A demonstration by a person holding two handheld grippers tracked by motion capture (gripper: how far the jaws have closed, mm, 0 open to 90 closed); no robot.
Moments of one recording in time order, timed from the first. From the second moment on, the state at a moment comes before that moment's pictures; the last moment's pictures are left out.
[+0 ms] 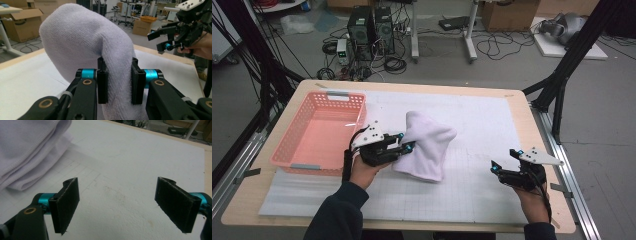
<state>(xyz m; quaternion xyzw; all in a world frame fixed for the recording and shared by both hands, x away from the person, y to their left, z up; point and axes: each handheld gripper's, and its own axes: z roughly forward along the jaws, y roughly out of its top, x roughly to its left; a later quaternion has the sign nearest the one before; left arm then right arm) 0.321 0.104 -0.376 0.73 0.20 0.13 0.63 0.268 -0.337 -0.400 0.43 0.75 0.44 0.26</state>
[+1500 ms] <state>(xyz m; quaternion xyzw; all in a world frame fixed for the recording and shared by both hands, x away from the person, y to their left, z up) 0.328 0.263 -0.320 0.67 0.23 0.20 0.67 0.274 -0.327 -0.401 0.42 0.75 0.43 0.27</state>
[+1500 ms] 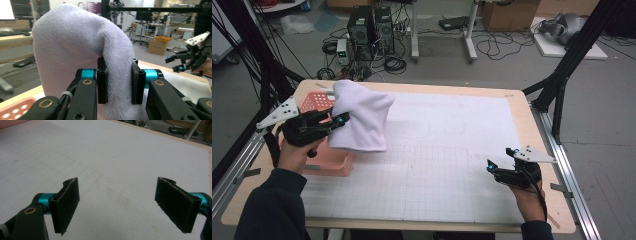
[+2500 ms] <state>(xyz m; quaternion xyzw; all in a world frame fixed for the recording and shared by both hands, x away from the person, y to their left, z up) 0.329 0.338 -0.305 0.65 0.29 0.24 0.66 0.275 -0.324 -0.403 0.42 0.76 0.42 0.27</state>
